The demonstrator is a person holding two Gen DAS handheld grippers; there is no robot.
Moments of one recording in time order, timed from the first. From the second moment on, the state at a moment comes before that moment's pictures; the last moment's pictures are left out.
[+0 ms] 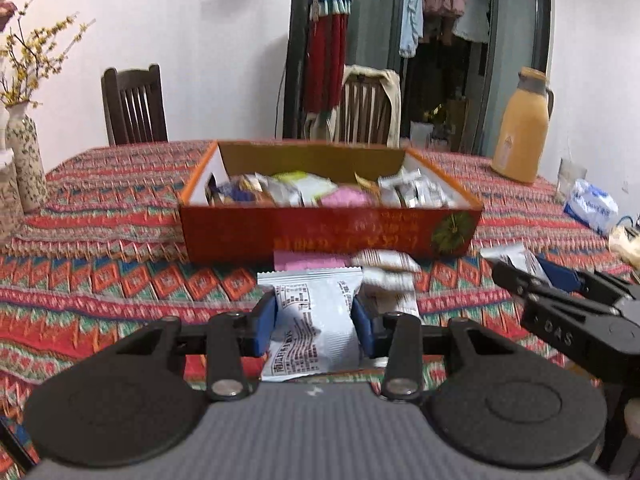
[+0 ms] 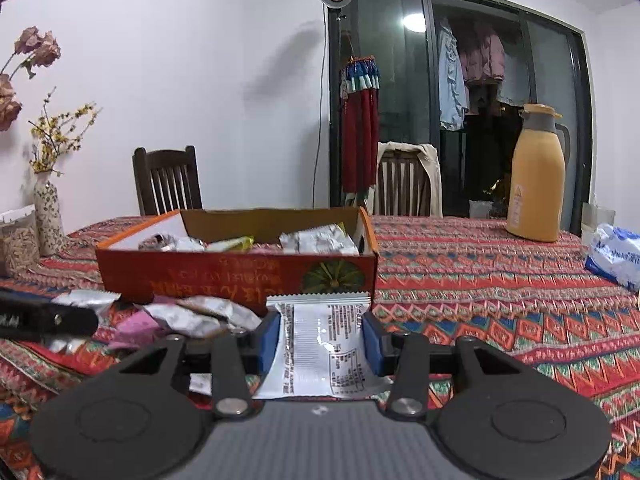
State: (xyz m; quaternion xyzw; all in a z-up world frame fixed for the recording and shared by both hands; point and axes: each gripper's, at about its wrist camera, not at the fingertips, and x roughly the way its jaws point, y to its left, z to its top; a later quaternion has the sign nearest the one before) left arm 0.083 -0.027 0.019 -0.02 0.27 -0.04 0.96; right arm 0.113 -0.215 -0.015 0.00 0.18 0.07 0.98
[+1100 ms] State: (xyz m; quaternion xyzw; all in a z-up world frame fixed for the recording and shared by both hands) left arm 0.267 0.014 0.049 -0.04 0.21 0.03 0.98; right arm 0.280 -0.162 0.022 0.01 0.17 0.07 0.98
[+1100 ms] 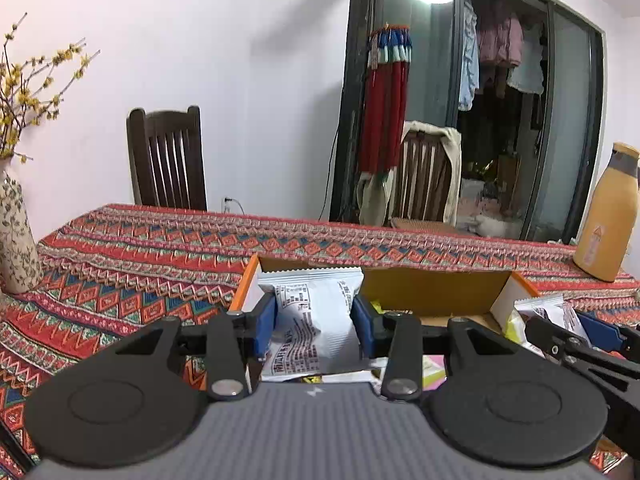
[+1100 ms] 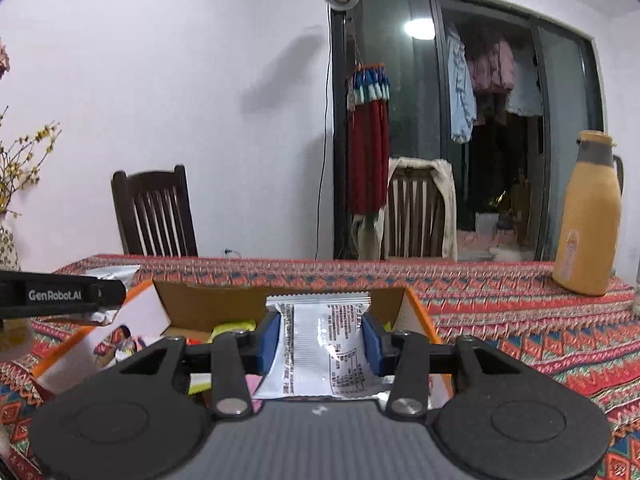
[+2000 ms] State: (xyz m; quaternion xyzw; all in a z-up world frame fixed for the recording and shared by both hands) left arm 0.253 0.025 0.043 -0.08 0.19 0.06 0.98; right arm 0.264 -0.169 0.020 0.04 0.14 0.04 0.99
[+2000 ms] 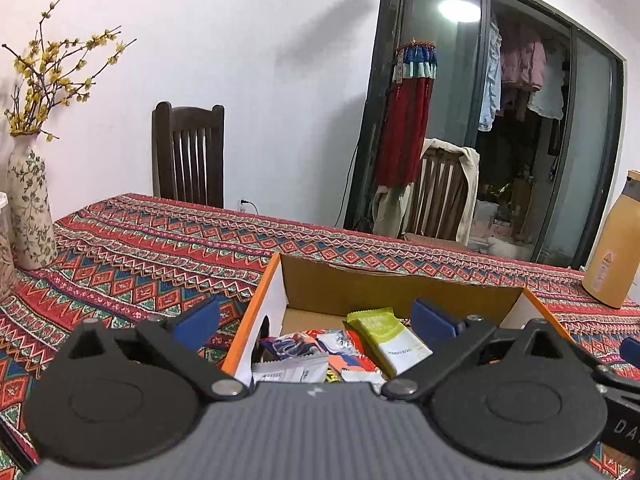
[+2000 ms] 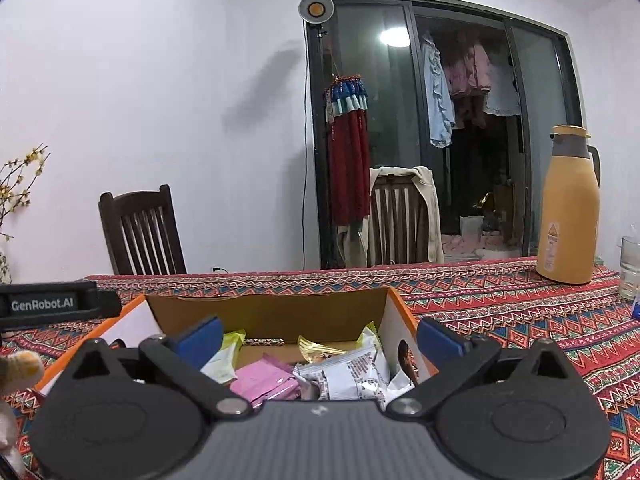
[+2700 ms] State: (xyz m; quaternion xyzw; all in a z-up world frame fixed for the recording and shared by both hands) left arm 0.214 0.036 0.058 -0.10 0.19 0.12 0.97; right arm 0.266 -0.170 0.020 0.04 0.18 0.04 0.98
